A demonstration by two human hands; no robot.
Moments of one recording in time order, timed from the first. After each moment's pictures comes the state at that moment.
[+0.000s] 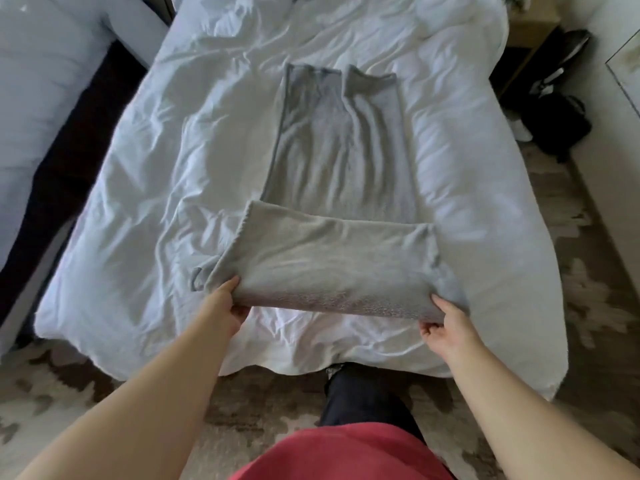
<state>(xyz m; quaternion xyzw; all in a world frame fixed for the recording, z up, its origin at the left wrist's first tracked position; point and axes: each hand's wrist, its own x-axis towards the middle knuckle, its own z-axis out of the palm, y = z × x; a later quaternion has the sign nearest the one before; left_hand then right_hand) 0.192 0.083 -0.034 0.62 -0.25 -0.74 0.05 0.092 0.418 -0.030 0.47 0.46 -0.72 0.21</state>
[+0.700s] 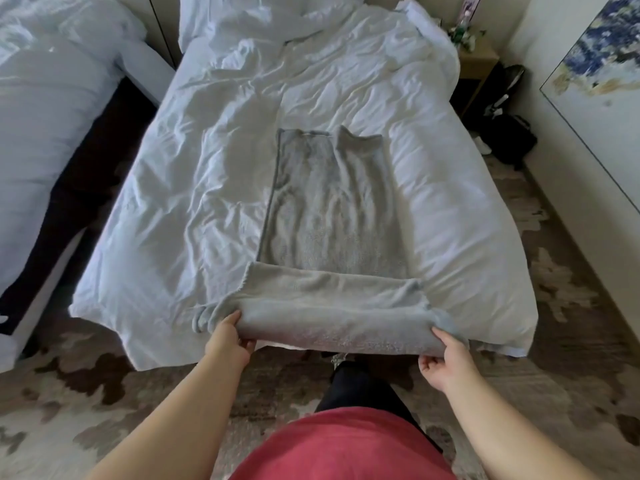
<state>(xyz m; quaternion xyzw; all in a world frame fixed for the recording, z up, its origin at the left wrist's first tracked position) 0.362 0.107 -0.015 0.66 -0.20 -0.72 0.06 0.289 0.443 -0.011 0.52 0.42 -0.73 0.16</state>
